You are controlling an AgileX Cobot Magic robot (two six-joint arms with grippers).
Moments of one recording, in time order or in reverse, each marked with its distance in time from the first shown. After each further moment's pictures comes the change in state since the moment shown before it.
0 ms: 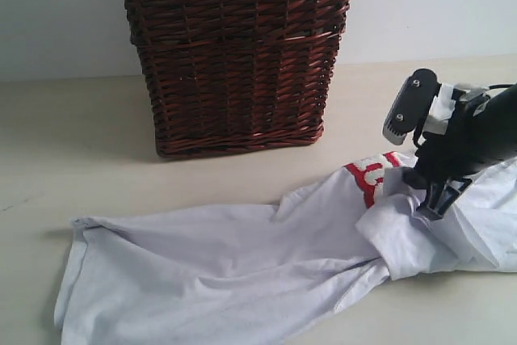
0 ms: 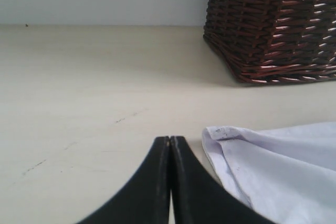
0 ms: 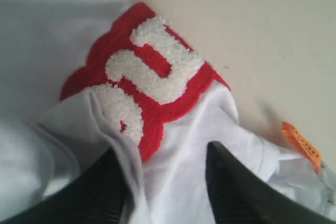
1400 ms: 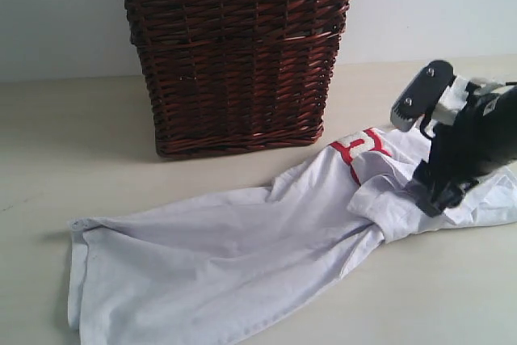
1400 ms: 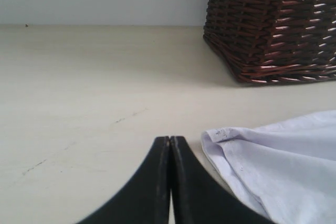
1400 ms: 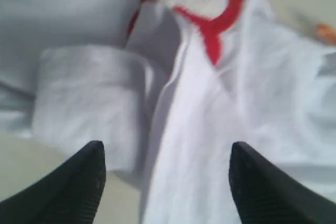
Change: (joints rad) left arm 0.000 0.000 0.000 0.000 0.000 0.000; right arm 0.000 -0.059 0.008 -0.085 0.103 0.255
